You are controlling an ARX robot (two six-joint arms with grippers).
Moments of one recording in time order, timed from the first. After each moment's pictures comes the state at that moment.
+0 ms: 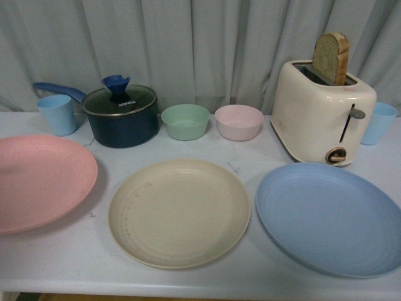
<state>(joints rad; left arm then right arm) 0.47 2.12 1.41 -0.38 0.31 0.19 0.00 0.00 0.01 0.00 0.00 0.00</state>
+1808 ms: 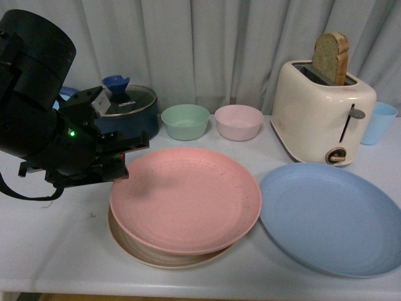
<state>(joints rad) -0.18 1.93 1.08 -0.08 0.11 -0.27 0.00 0.00 0.01 0.00 0.00 0.00</state>
